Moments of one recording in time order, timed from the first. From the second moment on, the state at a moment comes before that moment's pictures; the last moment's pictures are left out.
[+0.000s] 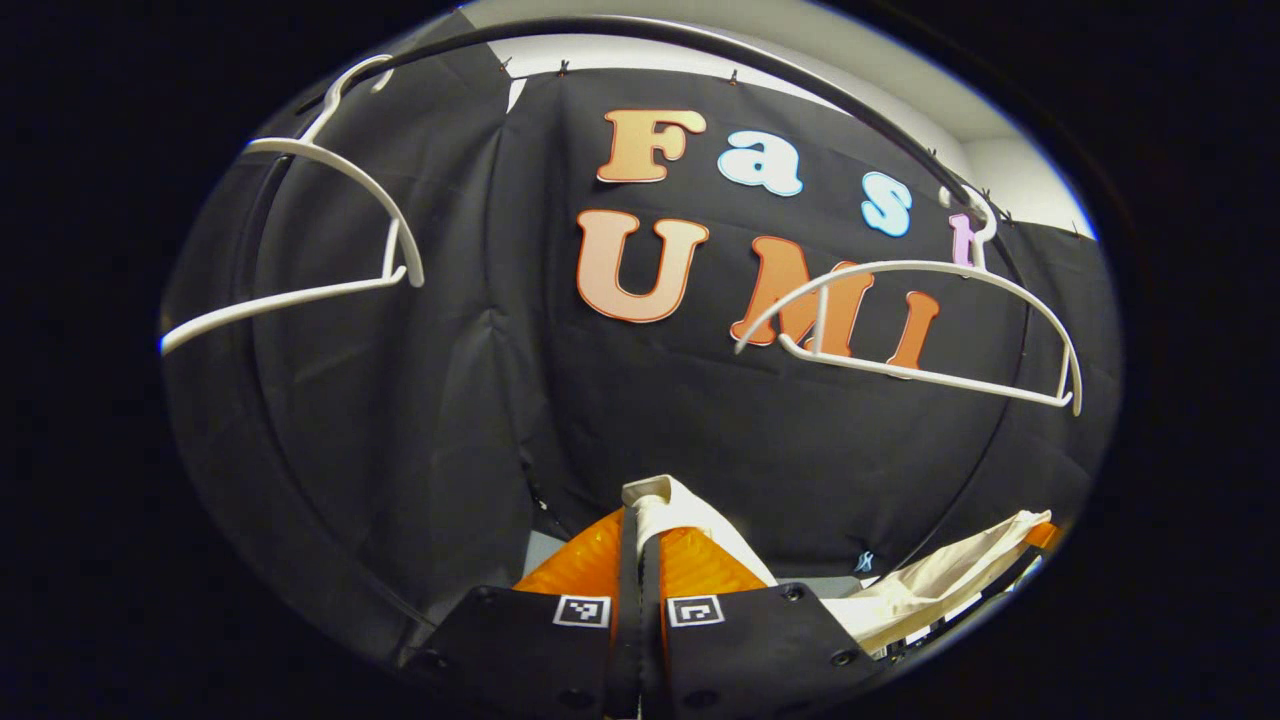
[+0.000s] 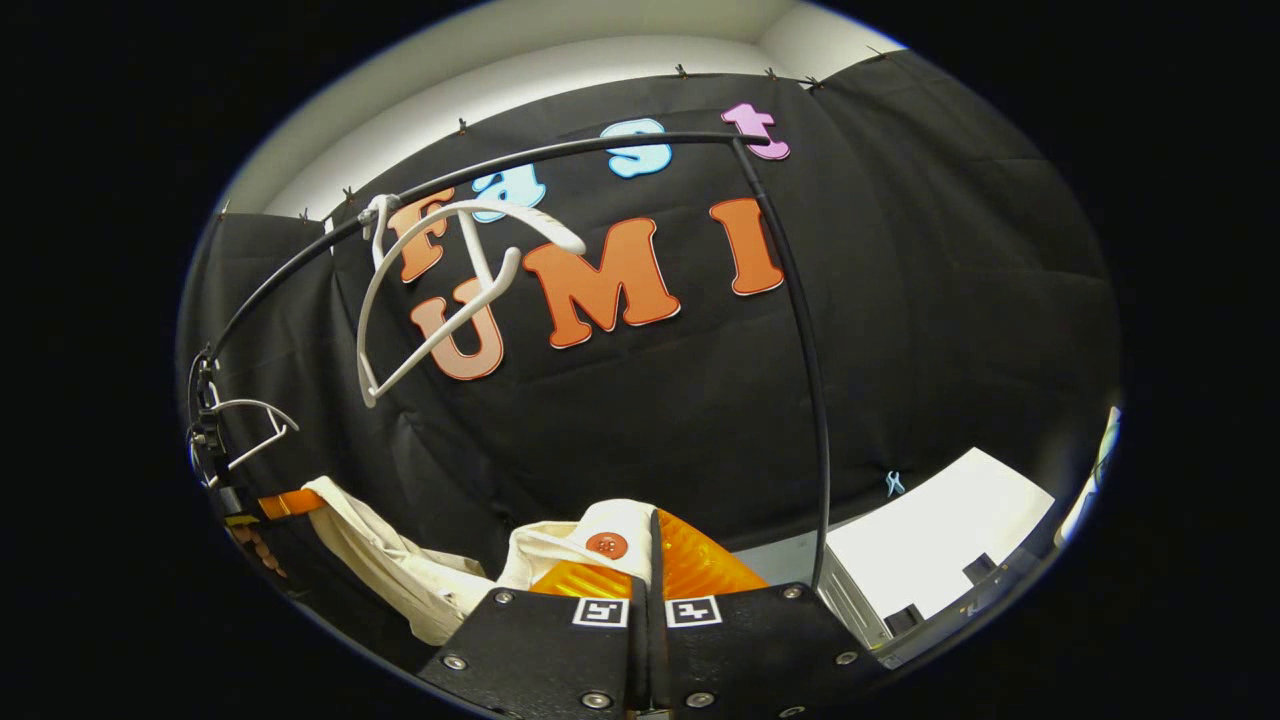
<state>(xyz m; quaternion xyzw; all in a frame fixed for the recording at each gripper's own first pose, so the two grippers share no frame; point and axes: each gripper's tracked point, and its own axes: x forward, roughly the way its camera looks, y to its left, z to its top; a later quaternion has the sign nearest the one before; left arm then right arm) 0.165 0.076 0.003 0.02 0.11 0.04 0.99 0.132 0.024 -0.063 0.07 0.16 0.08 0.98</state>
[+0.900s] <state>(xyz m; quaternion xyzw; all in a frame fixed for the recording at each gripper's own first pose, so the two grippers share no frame) 0.155 -0.066 -0.046 0.04 0.16 -0.09 0.98 0.117 0.122 -0.082 0.07 0.19 0.15 0.97</state>
